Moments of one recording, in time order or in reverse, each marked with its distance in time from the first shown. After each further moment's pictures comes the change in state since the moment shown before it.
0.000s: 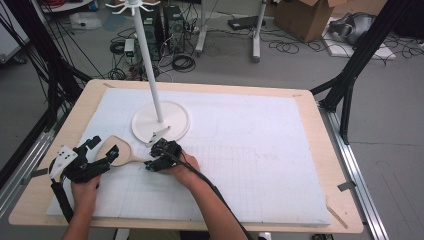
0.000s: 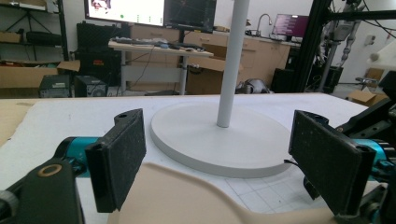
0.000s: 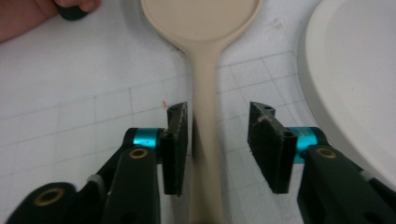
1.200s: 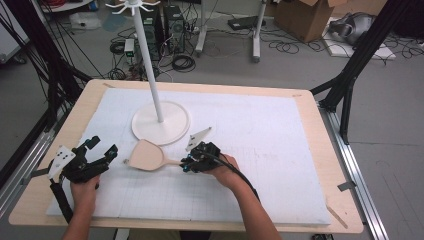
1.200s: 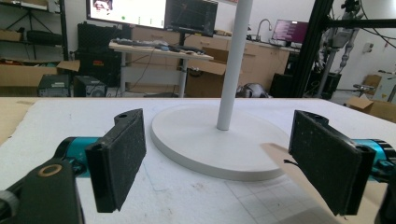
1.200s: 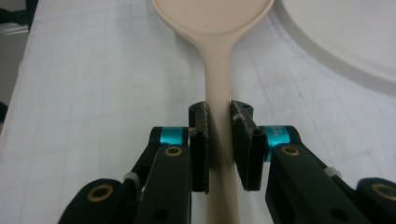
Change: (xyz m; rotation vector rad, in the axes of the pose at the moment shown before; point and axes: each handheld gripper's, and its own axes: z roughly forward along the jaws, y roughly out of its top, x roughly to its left) left arm 0.002 0.000 -0.002 -0.009 0.003 -0.021; right arm -0.021 -0.067 -0.093 0.014 0.076 -0.047
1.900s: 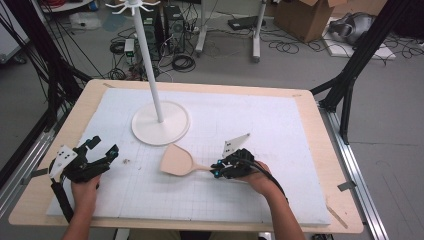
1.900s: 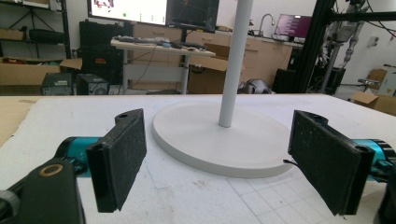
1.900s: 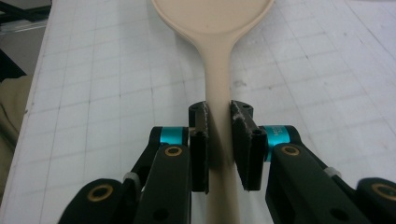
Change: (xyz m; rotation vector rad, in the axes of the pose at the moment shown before) left arm -0.002 0.000 0.002 0.015 0.009 0.014; right arm -0.008 -0.069 -0.061 -0.021 0.020 0.027
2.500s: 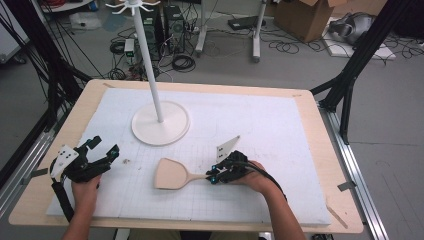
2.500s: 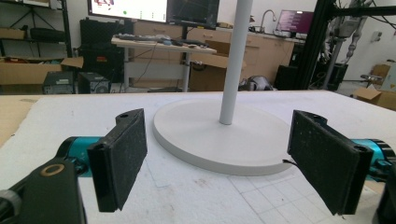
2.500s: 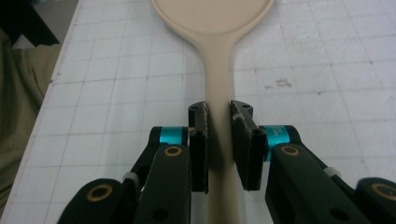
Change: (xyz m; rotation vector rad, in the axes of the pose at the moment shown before) left arm -0.001 0.000 0.001 0.012 0.005 0.010; right arm 0.001 0.008 0.019 0.063 0.129 -0.124
